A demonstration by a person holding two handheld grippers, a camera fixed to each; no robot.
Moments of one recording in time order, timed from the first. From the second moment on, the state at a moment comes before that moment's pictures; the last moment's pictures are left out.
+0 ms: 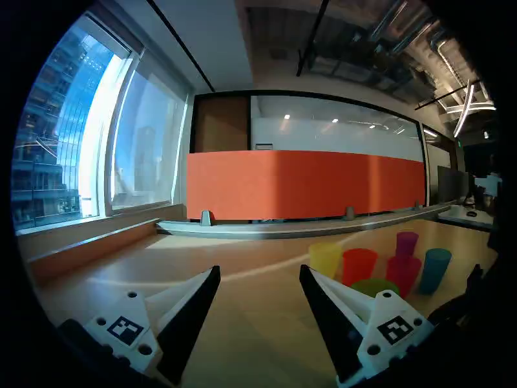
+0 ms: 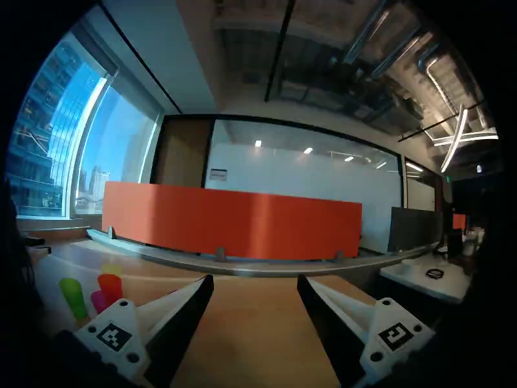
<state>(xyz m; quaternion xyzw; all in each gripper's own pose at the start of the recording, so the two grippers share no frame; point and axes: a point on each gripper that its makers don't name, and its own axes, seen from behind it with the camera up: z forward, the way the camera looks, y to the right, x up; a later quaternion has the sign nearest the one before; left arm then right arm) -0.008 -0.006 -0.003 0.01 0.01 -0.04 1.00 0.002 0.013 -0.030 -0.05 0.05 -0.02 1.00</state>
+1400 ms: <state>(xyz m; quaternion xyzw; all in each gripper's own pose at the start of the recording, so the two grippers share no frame) -0.009 -0.004 -0.003 0.01 0.01 -0.04 1.00 -0.087 -0.004 0.006 -0.03 0.02 0.03 1.00</state>
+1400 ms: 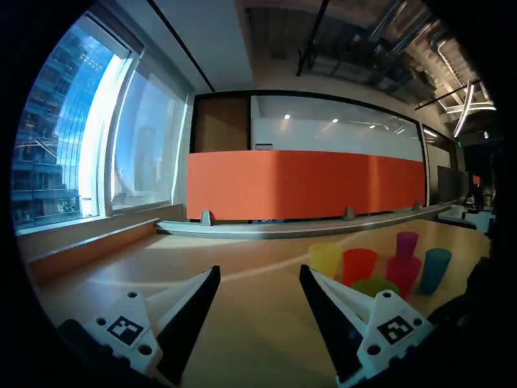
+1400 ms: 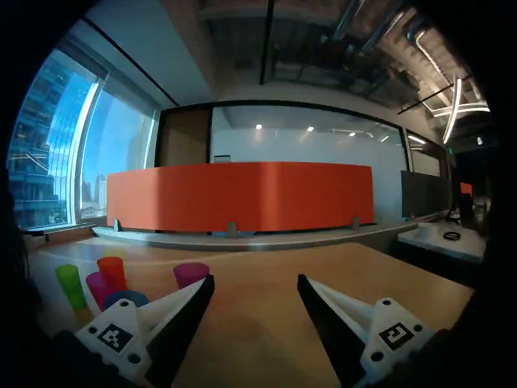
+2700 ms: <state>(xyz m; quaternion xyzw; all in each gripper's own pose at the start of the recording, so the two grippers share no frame) -0.011 -0.005 -0.003 0.01 0.01 -0.04 1.00 -0.091 -0.004 0.006 -0.03 0.01 0.03 1.00</state>
